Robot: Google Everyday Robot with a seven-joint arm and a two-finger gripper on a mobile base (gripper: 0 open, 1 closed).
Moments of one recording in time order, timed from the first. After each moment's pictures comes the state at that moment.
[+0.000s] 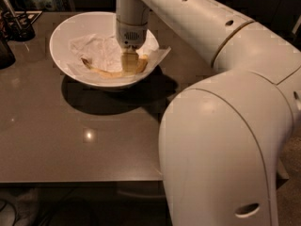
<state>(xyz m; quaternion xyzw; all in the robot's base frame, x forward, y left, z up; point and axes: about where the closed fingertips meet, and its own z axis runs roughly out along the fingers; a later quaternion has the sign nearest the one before) 0.646 0.053 0.861 -0.73 0.68 0.05 0.06</state>
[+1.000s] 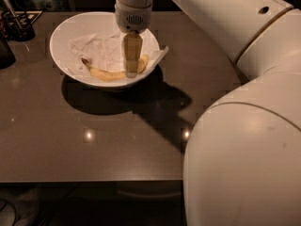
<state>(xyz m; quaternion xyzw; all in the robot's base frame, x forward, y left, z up) 0.634 0.045 0.920 -0.74 0.66 0.01 0.12</state>
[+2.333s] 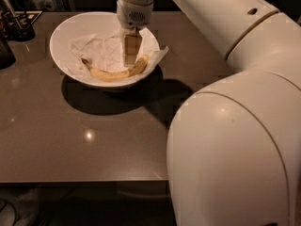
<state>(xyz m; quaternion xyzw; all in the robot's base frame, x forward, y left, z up) 0.655 0.049 0.919 -0.76 0.64 0.03 0.13</state>
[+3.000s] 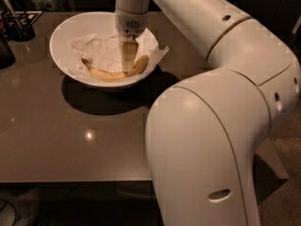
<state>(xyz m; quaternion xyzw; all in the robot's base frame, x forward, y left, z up) 0.671 0.055 0.889 -0.76 0.64 0.04 0.10</state>
